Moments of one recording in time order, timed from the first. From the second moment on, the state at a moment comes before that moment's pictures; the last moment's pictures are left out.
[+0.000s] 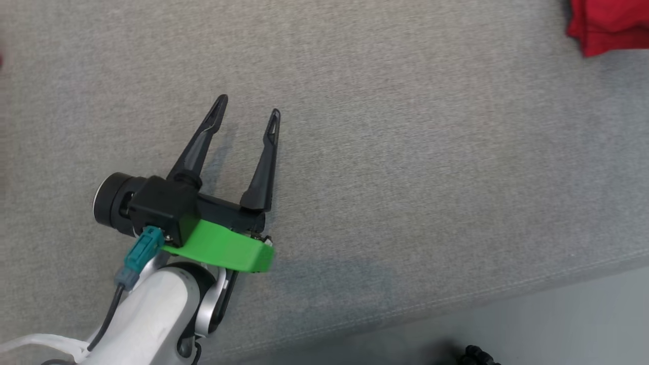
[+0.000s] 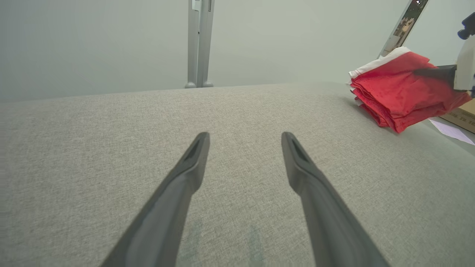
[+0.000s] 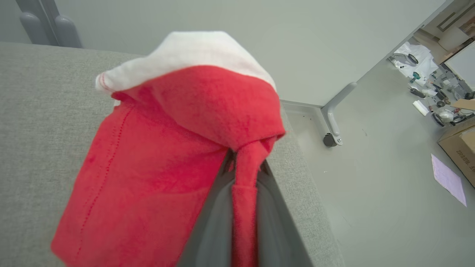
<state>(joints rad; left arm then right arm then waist) -0.47 0.40 -0.65 -0.18 -0.50 0.28 -0.10 -1.35 -0.57 0.68 1.28 0.65 0.13 -0.14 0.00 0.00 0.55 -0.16</state>
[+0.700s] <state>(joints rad) -0.49 0.41 -0.69 -0.23 -0.47 0.30 -0.06 -1.33 -0.64 0.45 1.29 0.31 0.13 -0.22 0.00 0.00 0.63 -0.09</state>
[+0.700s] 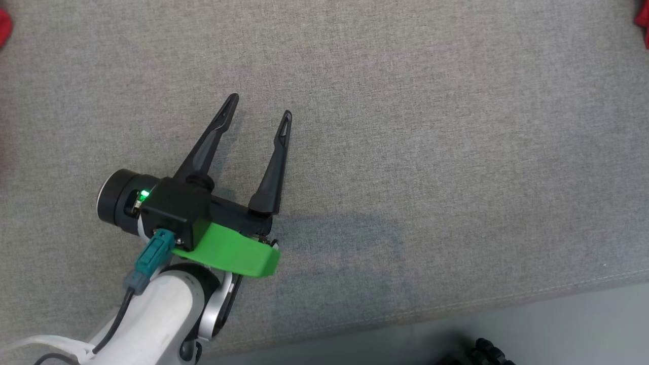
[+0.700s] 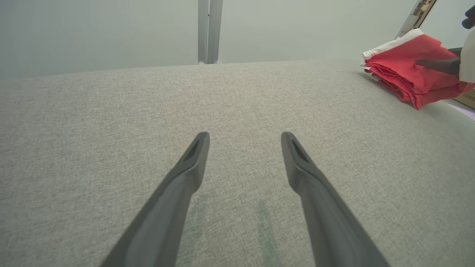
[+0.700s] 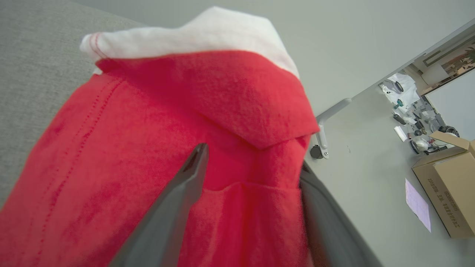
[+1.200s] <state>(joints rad) -0.49 0.42 -0.68 -0.22 -0.47 0.30 -0.06 -1.29 -0.63 0.13 1.29 0.03 0.13 -0.25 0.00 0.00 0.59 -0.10</state>
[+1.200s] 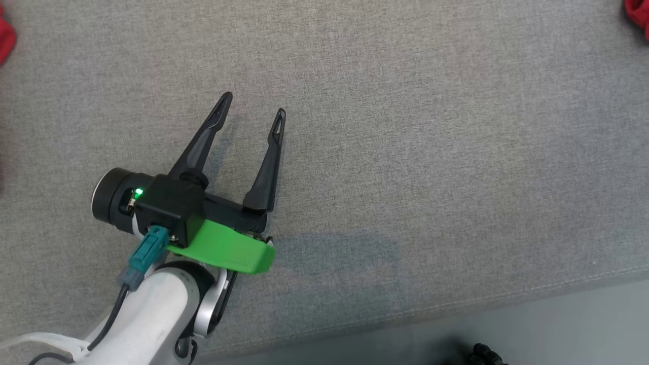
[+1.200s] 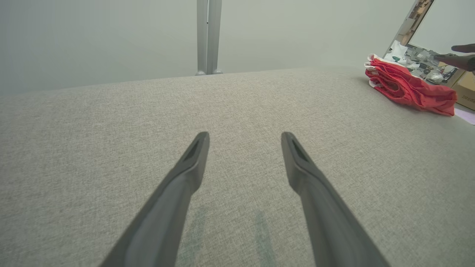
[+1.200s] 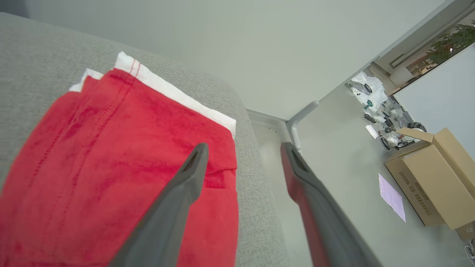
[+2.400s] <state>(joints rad) -0.12 0.43 -0.35 0.03 -0.65 0.29 -0.26 -0.72 -0.25 0.24 0.72 0.32 0.13 -0.26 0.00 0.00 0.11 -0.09</state>
